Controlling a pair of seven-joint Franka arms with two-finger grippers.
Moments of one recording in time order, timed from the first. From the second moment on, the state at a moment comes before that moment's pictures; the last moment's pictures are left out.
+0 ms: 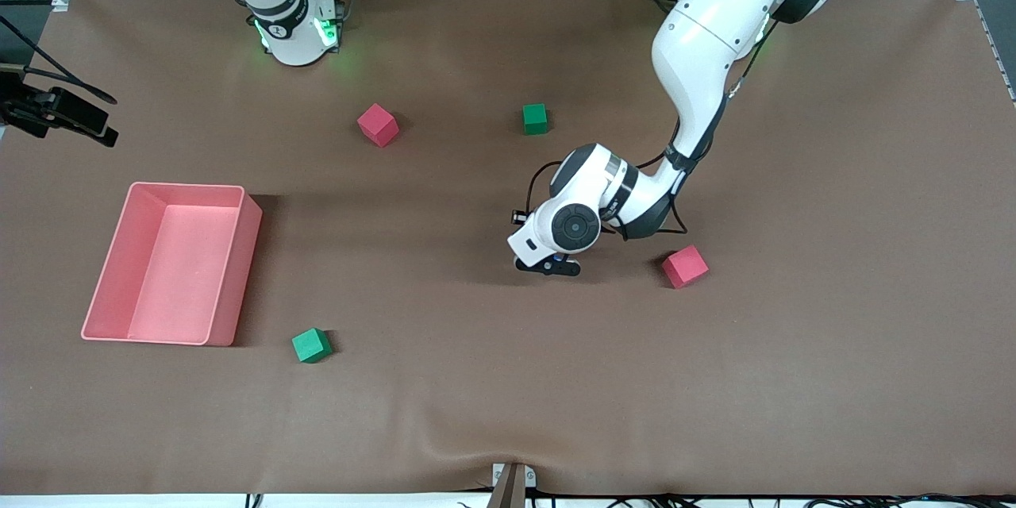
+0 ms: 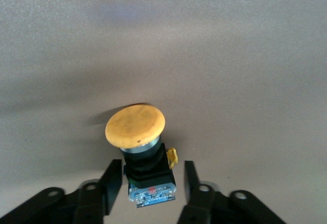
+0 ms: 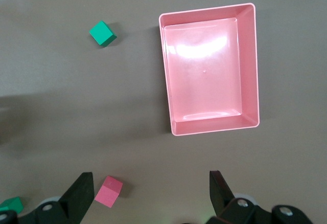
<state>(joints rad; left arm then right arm) -0.52 0.88 -0.20 -1.38 -0.18 2.01 -0.46 0.02 0.01 -0.05 -1.46 0.02 1.43 0.13</state>
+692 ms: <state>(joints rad) -0.54 0.88 -0.20 -1.36 -0.10 2.02 -0.60 0.02 0.01 -0.06 -1.46 0.02 1.43 0.13</state>
